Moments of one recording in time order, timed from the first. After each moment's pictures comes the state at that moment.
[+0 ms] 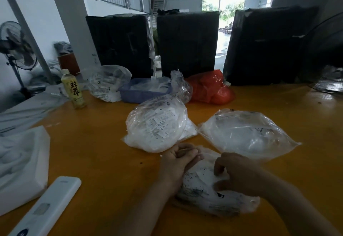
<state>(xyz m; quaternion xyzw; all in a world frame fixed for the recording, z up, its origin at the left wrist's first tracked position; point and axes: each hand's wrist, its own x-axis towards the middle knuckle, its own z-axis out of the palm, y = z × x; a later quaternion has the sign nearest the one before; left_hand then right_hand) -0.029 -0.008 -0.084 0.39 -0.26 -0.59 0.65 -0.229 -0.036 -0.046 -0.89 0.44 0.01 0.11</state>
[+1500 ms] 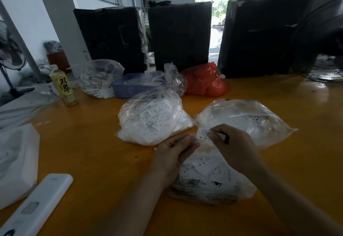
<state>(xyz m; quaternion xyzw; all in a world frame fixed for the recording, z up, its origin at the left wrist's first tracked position) -0.024 -0.009 -0.086 0.36 -0.27 -0.63 0.63 -0.213 -0.044 -0.063 -0.77 0.50 -0.38 0.15</state>
